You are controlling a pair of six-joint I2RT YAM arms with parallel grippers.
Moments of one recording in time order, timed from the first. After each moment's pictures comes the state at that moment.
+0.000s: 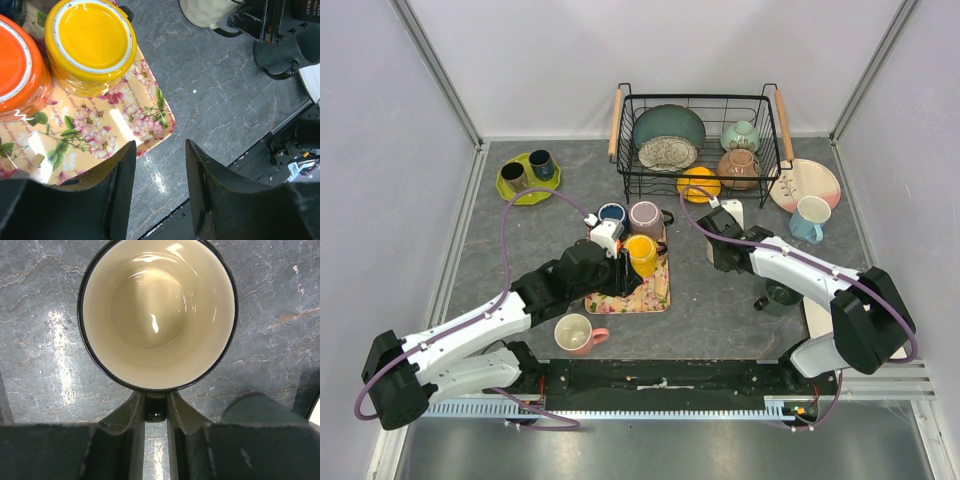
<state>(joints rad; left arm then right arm) -0.88 0.99 0.68 -0.26 -0.07 -0.57 0.61 1.45 0.91 -0.58 0.44 0.49</state>
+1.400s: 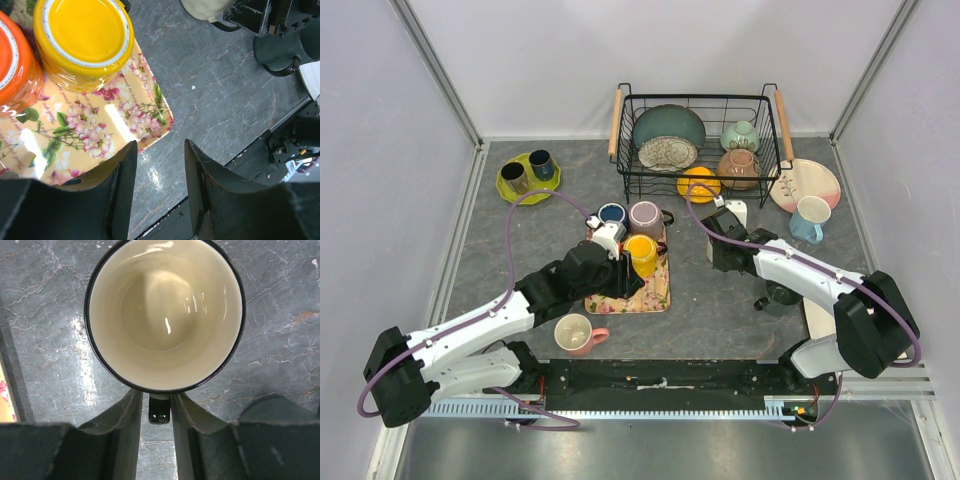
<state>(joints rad) -0.88 1.01 0.67 -0.23 -0.05 -0.59 0.60 1.42 0.88 -0.52 0.39 0.54</state>
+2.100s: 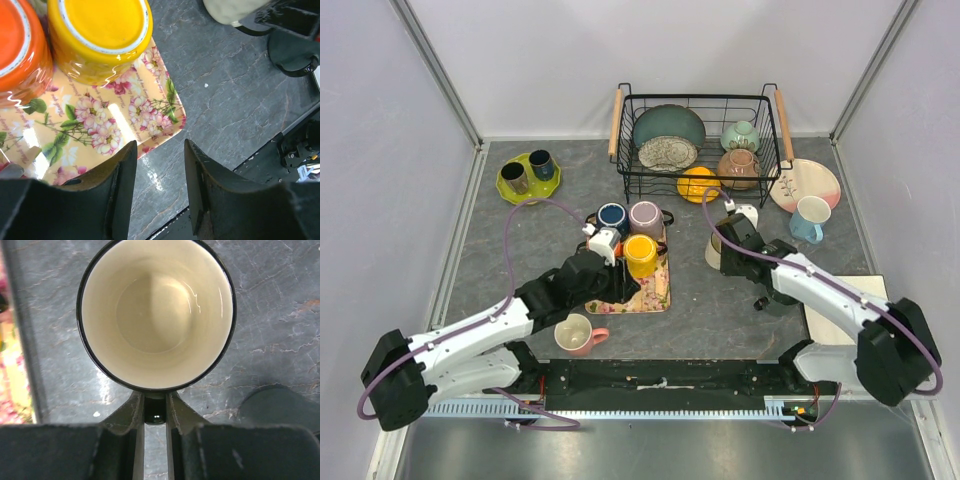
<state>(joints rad) -0.88 1.00 0.60 -0.19 -0.08 -0.61 0.58 1.29 0.79 -0.50 0.34 0.53</state>
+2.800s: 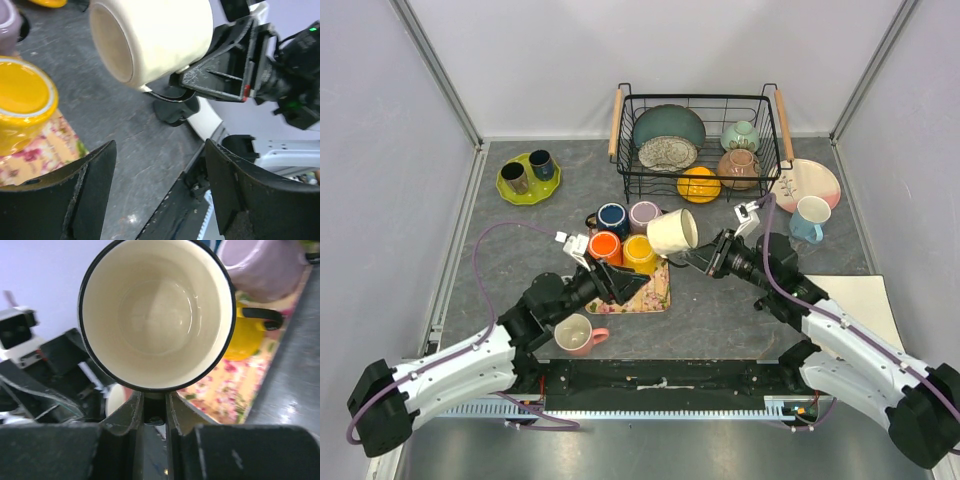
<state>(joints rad) -0.88 0.73 0.33 0.35 0.00 -0.76 0.57 0.88 0.53 0.10 -0.28 0.83</state>
